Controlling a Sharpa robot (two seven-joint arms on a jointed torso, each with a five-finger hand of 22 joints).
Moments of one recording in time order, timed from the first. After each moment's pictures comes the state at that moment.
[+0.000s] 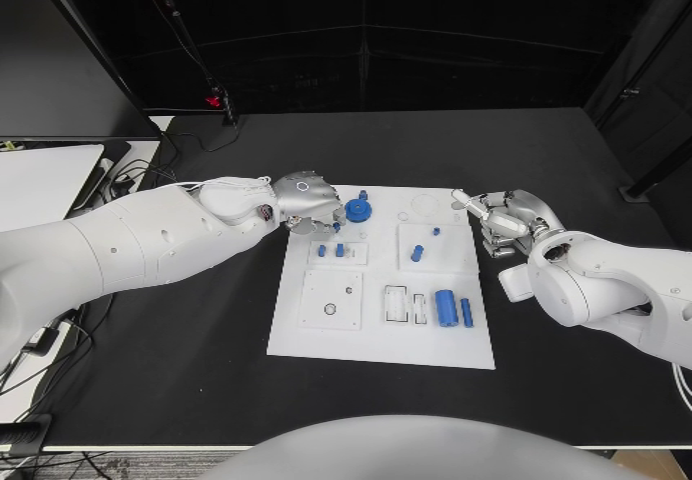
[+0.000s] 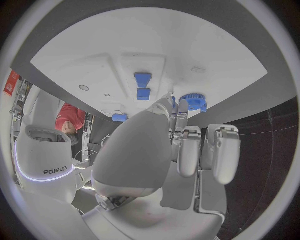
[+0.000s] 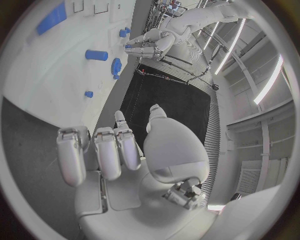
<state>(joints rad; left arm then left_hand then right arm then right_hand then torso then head) 1.29 -0.52 -0.24 1.06 -1.80 -0.42 0.39 1.64 -0.06 0.26 0.29 0.13 1.08 0.13 0.14 0.10 1.08 0.09 0.19 0.06 1.47 0.03 1.57 1.31 0.01 1.46 0.13 1.57 1.31 1.14 -1.05 -0.10 1.71 -0.40 -0.62 0.11 1.13 0.08 -0.20 0.29 0.28 0.75 0.20 0.25 0.07 1.47 0.12 1.57 1.31 1.47 0.05 1.57 1.31 0.01 1.47 0.16 1.57 1.31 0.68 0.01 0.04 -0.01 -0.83</state>
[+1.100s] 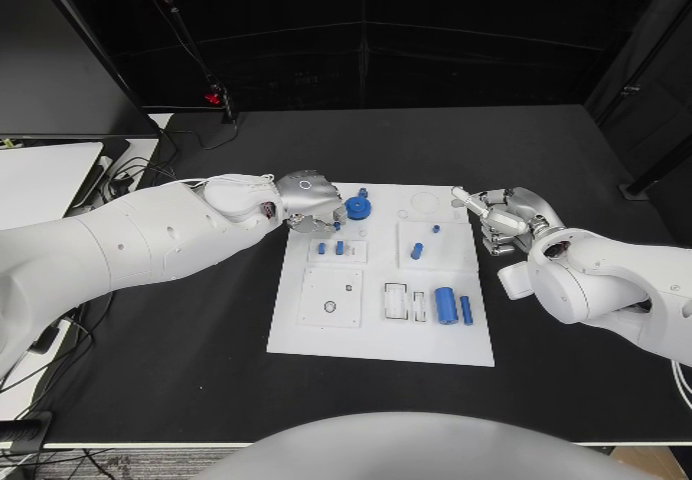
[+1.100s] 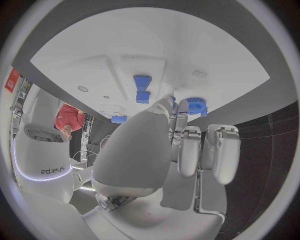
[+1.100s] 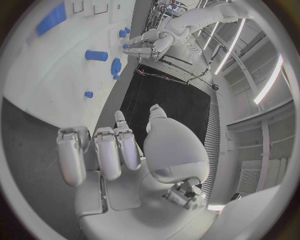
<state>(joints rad) 1.29 -0.50 -0.24 1.03 -1.80 -0.39 0.39 1.64 -0.07 0.26 0.29 0.13 1.08 0.13 0.14 0.10 1.08 0.09 0.19 0.06 1.47 0.03 1.57 1.31 0.01 1.46 0.13 1.57 1.31 1.14 -1.05 -0.10 1.71 -0.40 -0.62 0.11 1.13 0.08 -0.20 0.29 0.28 0.75 0.20 0.25 0.07 1.47 0.12 1.57 1.31 1.47 0.05 1.57 1.31 0.01 1.47 0.16 1.57 1.31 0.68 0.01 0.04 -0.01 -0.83</state>
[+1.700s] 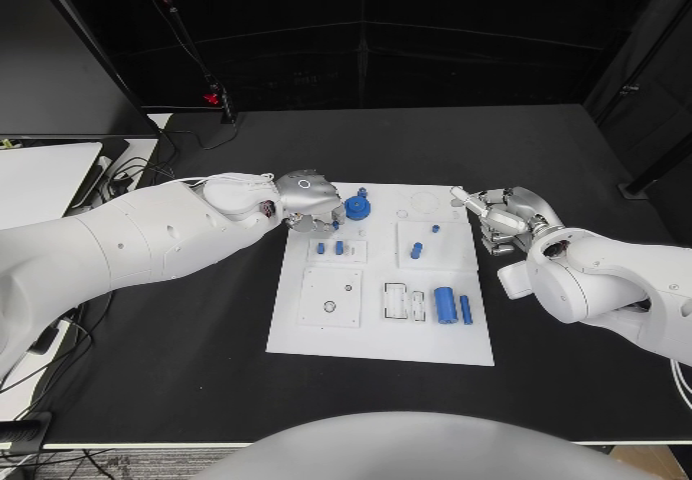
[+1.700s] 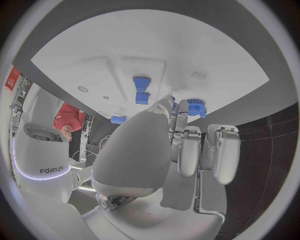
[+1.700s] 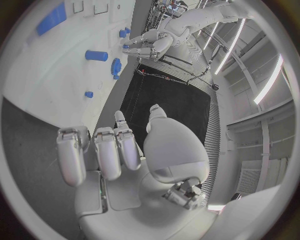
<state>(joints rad) 1.29 -0.50 -0.23 1.02 -1.79 -0.37 0.40 1.64 -0.07 0.27 0.29 0.13 1.08 0.13 0.14 0.10 1.08 0.09 0.19 0.06 1.47 0.03 1.57 1.31 0.01 1.46 0.13 1.57 1.31 1.14 -1.05 -0.10 1.71 -0.40 -0.62 0.11 1.13 0.08 -0.20 0.29 0.28 0.75 0.20 0.25 0.07 1.47 0.12 1.57 1.31 1.47 0.05 1.57 1.31 0.01 1.47 0.16 1.57 1.31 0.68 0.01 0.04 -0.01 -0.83</state>
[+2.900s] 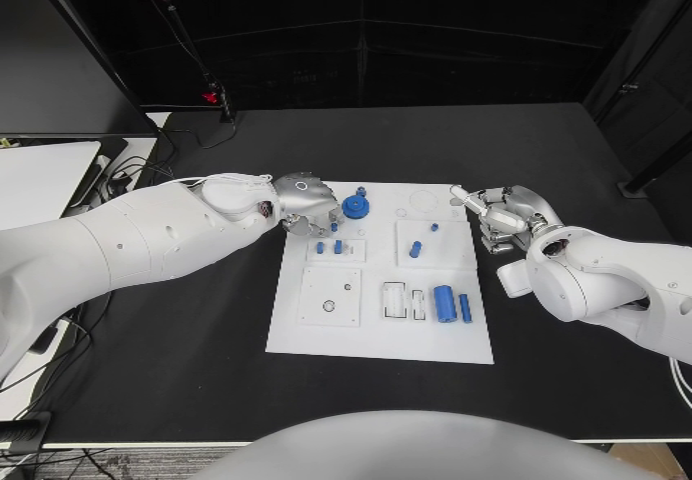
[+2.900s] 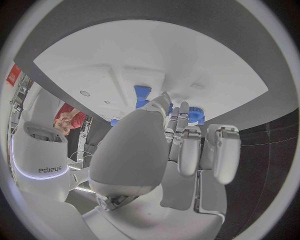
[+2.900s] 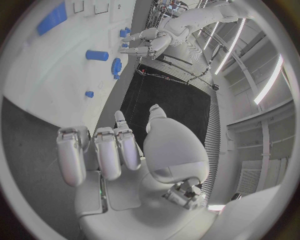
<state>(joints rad) 1.28 -0.50 -0.24 1.01 -1.80 -0.34 0.39 1.58 -0.15 0.25 0.29 0.12 0.93 0.17 0.08 0.07 1.05 0.11 0.14 0.06 1.47 0.04 1.57 1.31 0.01 1.46 0.14 1.56 1.31 1.13 -1.05 -0.10 1.71 -0.40 -0.62 0.11 1.13 0.08 -0.20 0.29 0.28 0.75 0.20 0.25 0.07 1.47 0.12 1.57 1.31 1.47 0.05 1.57 1.31 0.01 1.47 0.16 1.57 1.31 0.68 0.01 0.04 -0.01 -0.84</state>
